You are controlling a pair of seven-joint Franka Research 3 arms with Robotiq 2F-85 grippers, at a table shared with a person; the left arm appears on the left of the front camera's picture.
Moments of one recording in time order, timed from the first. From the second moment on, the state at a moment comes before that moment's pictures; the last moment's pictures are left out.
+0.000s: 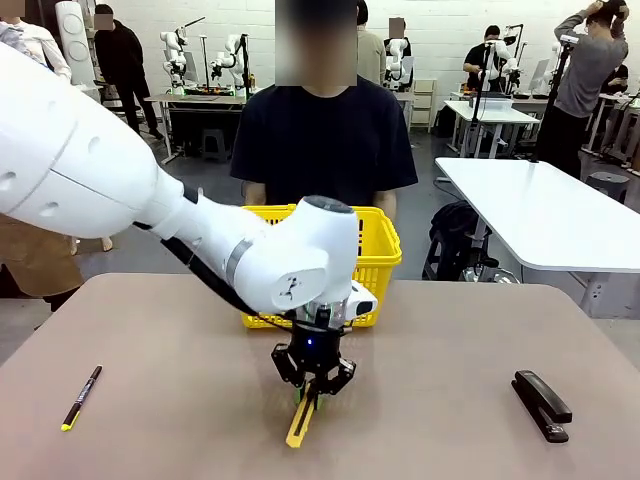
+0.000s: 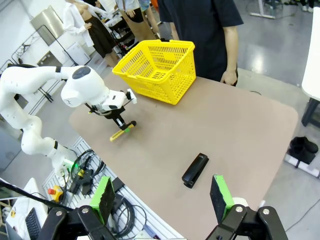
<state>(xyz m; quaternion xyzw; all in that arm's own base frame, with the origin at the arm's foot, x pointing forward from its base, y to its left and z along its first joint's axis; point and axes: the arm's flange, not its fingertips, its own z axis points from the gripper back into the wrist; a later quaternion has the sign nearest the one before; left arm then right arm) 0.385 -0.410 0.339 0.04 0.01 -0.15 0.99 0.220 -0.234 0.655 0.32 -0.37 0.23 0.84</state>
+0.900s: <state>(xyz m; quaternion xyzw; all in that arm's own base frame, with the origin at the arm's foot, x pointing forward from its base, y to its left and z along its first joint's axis) 0.313 -0.369 0.592 0.00 -0.07 -0.21 0.98 0.221 -0.234 0.655 0.32 -0.37 0.23 0.84</state>
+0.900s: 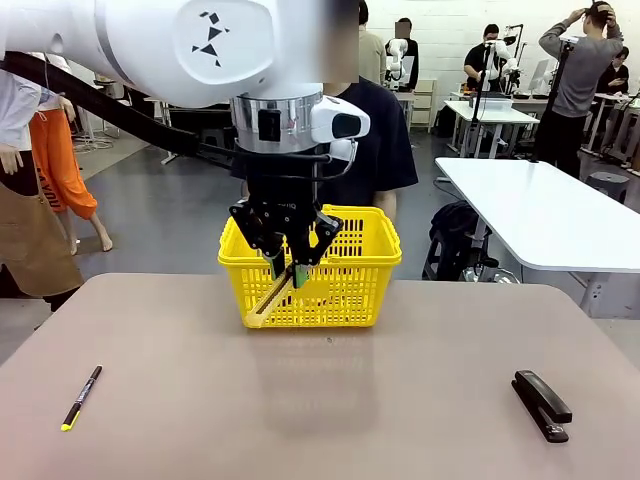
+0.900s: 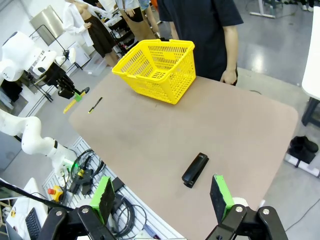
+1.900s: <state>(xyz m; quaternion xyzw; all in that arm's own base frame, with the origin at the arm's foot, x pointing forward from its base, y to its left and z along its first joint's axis) 0.432 -0.354 0.645 0.02 -0.12 -0.29 0.95 0.221 -0.233 0.655 0.32 -0.37 0.23 0.84</state>
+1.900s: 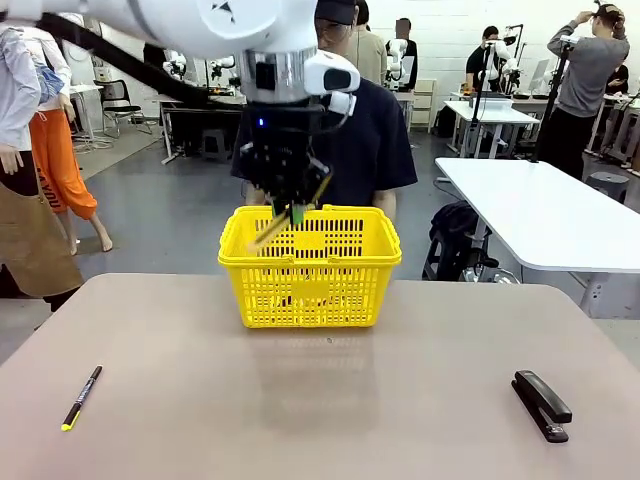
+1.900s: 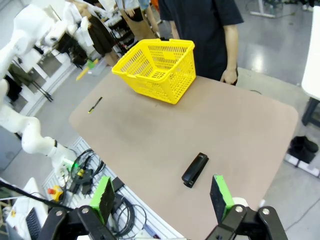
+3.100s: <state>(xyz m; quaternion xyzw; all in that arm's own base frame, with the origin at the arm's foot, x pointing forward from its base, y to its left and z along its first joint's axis) 0.525 -0.346 0.662 0.08 -0.04 -0.43 0.90 0.221 -0.234 0.655 0.32 -0.37 0.22 0.84</state>
